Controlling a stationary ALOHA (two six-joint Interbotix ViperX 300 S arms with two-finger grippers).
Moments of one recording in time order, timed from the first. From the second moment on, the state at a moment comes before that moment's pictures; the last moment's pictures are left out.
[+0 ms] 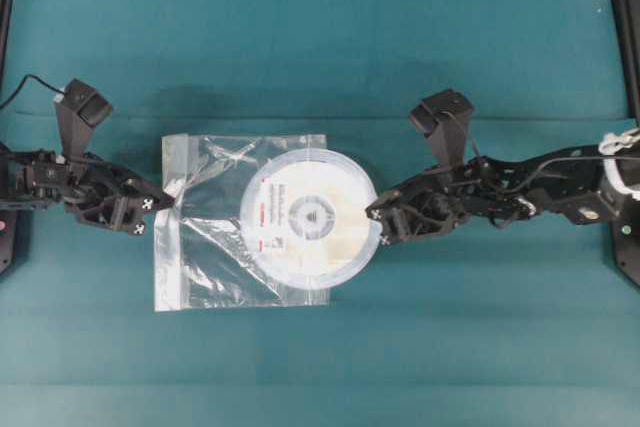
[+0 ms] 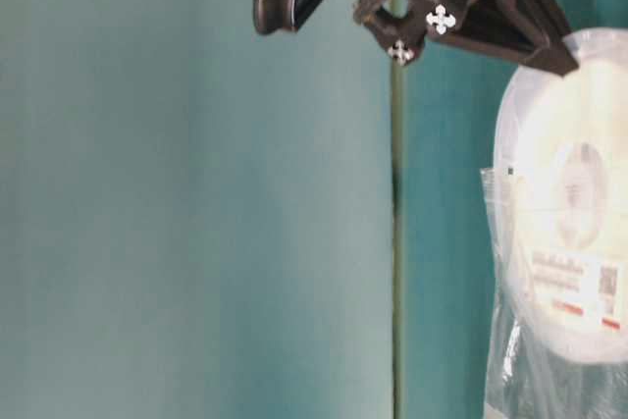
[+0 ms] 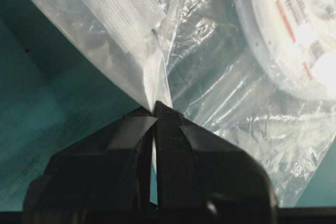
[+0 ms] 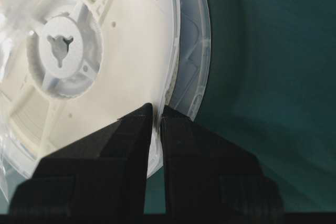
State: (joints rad) left arm 0.14 -0.17 1.28 0.02 -0.38 -0.92; right arm -0.04 0.10 0.89 0.53 -0.14 0.51
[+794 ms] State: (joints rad) left arm 0.14 -0.17 1.28 0.02 -0.38 -0.92; right arm -0.04 -0.02 1.00 0.56 -0.09 0.51
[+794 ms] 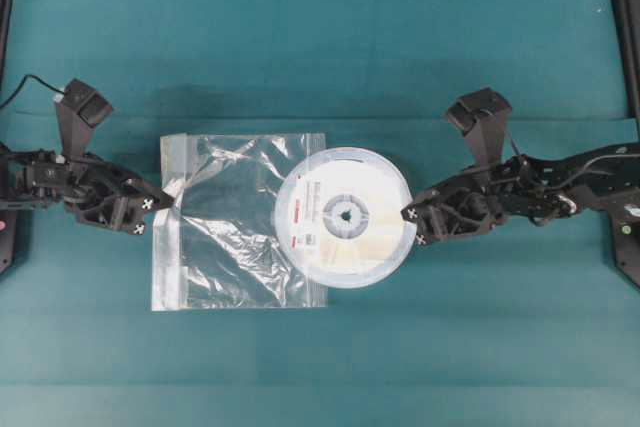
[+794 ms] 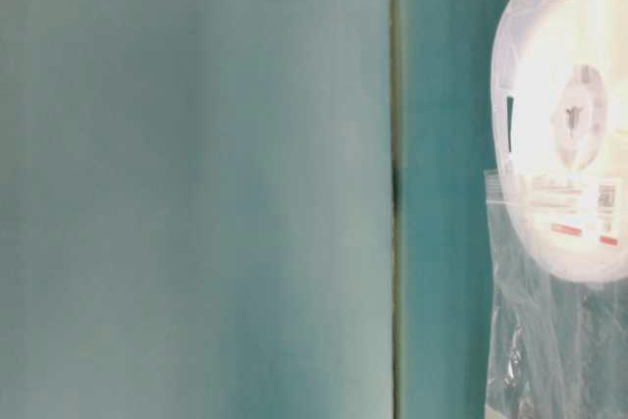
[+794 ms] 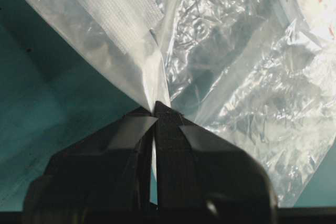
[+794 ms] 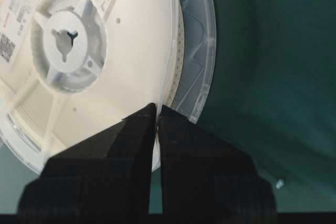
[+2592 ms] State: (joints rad) left arm 0.14 -0.18 1.28 0.02 -0.38 -0.92; right arm -0.10 -0.32 1.25 0.58 0.01 0.51
